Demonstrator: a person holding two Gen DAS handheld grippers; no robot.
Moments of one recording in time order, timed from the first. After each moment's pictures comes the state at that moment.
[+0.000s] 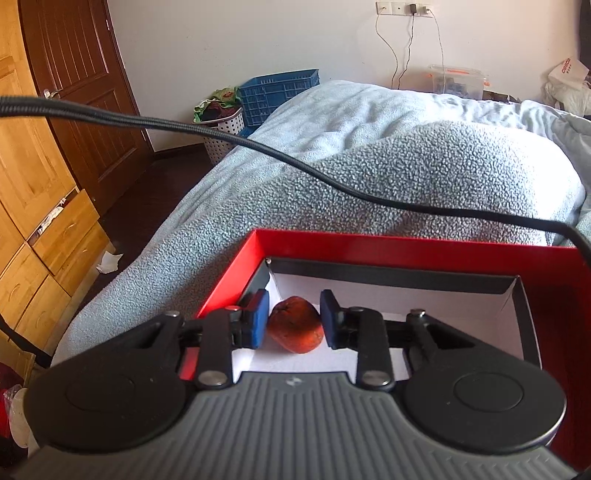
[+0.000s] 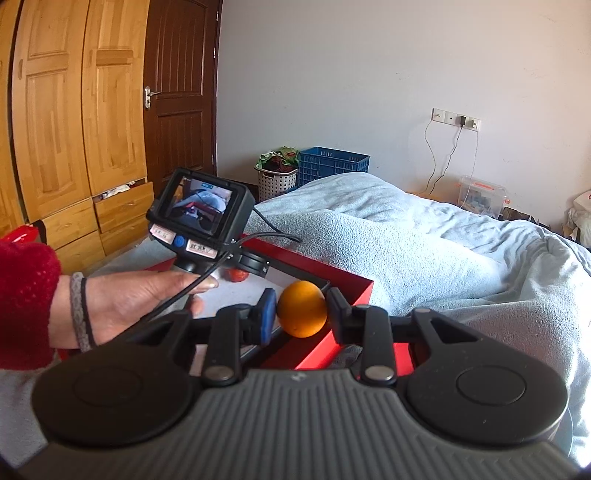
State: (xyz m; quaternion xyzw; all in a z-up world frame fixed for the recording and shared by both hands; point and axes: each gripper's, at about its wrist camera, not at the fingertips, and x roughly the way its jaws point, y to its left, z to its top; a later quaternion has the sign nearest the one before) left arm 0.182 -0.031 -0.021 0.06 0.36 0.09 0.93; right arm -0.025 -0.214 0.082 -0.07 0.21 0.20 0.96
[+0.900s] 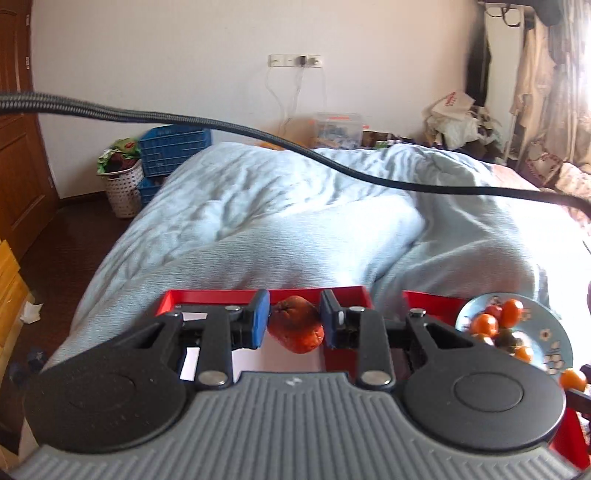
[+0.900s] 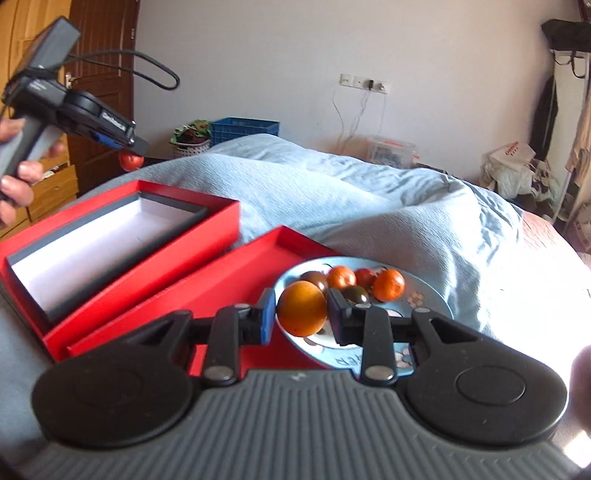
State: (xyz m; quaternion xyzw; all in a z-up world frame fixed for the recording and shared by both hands) left arm 0.058 -0.093 0.112 0.03 0.31 -0.12 0.94; right arm -0.078 -0.339 0.042 -0.05 0.26 0.04 0.96
